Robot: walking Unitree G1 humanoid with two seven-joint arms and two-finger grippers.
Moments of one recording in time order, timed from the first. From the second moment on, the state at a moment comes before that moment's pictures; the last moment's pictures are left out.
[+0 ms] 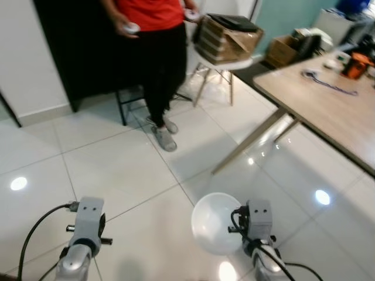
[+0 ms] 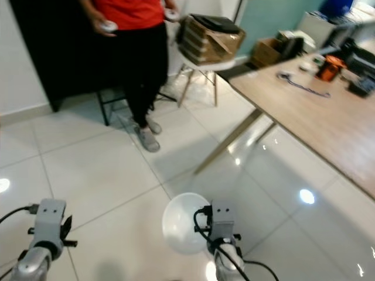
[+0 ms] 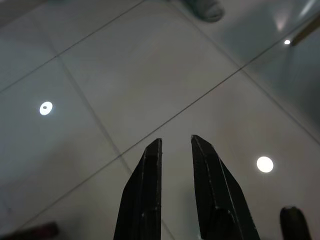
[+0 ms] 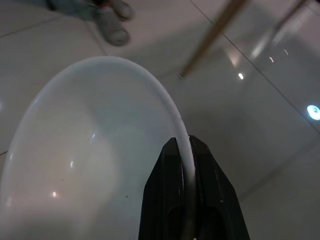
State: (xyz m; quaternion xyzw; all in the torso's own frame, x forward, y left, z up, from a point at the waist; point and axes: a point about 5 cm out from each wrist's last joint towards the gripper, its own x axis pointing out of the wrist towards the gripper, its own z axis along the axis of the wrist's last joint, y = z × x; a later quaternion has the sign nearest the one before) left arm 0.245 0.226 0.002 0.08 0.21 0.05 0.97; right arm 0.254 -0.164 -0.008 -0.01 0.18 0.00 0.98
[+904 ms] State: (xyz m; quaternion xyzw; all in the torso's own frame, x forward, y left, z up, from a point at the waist) left arm 0.258 0.215 0.012 0.08 0.18 0.03 0.98; right arm 0.261 -0.172 -0.003 -0.02 0.16 -0.01 0.99
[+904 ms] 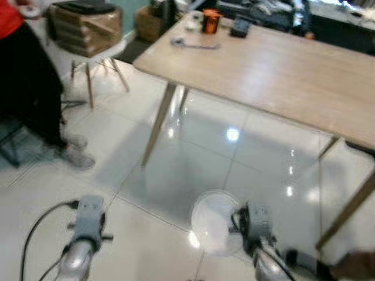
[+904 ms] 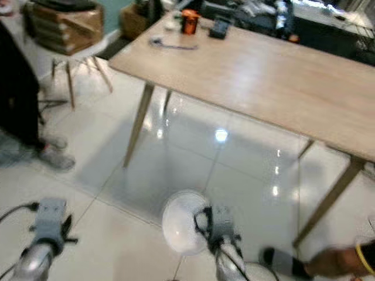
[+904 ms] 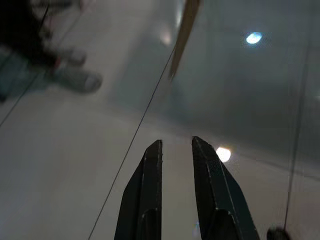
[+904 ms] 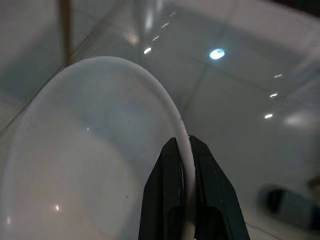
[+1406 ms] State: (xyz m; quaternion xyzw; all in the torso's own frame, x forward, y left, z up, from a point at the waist) left arm 0.296 0.235 0.138 0.09 -0.01 0.05 0.99; right arm 0.318 -0.190 0.104 0.03 -0.04 -0.05 1.00
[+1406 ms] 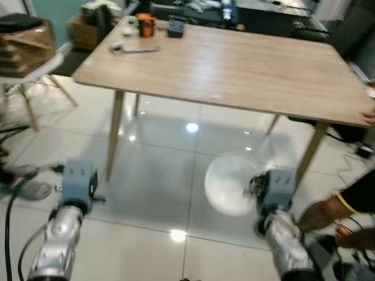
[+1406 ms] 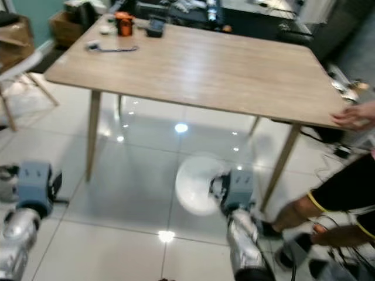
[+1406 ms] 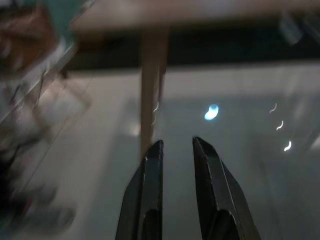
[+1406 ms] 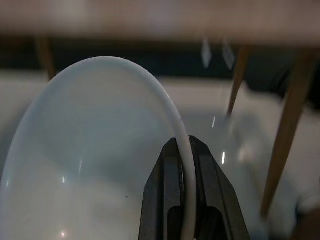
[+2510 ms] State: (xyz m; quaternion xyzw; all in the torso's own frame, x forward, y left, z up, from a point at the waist) left arm 0.314 0.216 0.210 0.07 -0.10 0.09 0.99; right arm 0.322 -0.161 0.203 0.04 -0.17 -0.03 0.98
